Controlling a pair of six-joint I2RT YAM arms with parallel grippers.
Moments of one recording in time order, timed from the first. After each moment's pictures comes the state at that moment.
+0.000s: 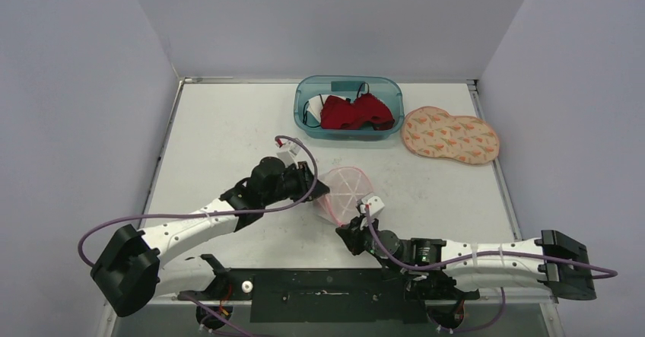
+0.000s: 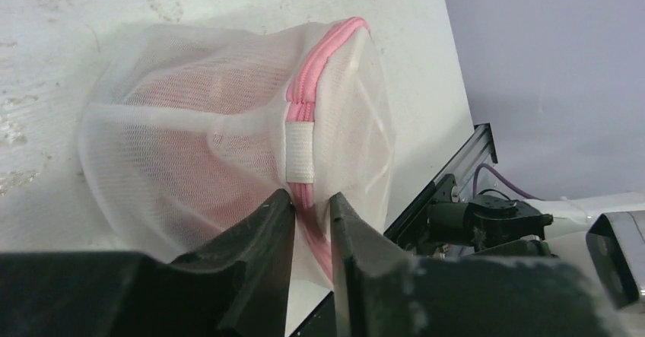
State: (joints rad) left arm -0.78 1.19 0.64 0.14 0.16 -0.83; right arm 1.38 0.87 0.29 0.18 0.53 0.55
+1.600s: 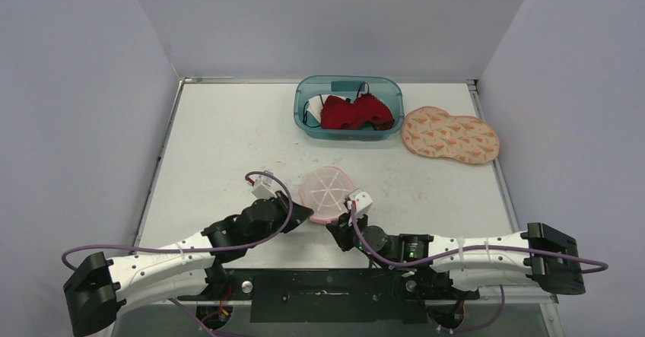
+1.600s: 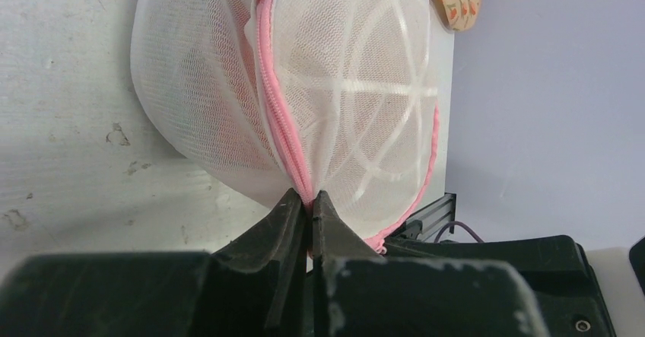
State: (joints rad) left arm -1.03 0.84 0.36 0.02 -0.30 -1.28; right arm 1.38 1.04 0.41 0.24 0.53 0.51
